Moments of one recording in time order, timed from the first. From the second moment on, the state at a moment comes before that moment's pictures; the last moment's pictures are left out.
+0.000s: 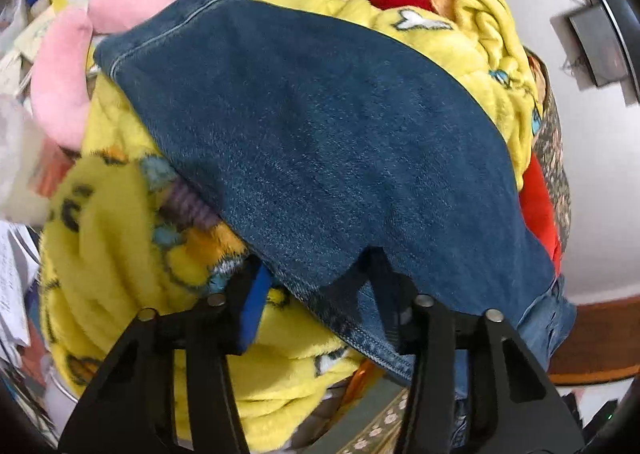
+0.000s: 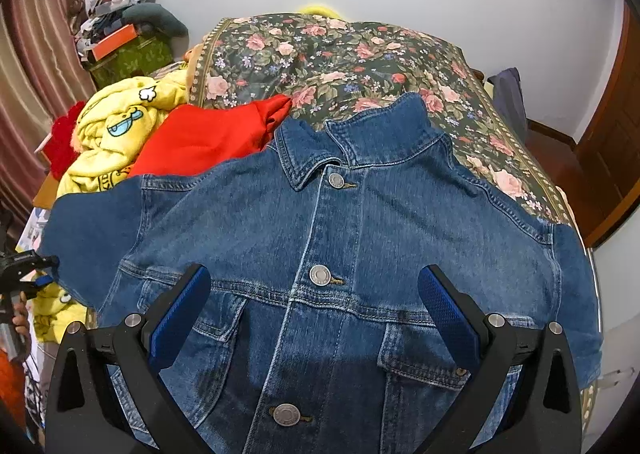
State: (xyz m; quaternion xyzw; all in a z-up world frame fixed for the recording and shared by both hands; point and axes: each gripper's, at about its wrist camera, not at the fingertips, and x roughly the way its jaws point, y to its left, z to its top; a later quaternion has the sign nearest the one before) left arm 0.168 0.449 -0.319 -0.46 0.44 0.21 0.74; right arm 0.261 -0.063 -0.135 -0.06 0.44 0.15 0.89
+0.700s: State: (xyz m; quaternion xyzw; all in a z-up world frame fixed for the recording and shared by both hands) left arm 0.209 0.277 -0.095 -0.10 0.27 0.20 0.94; right arm 0.230 -0.089 -0.103 -0.06 0.39 0.15 0.91
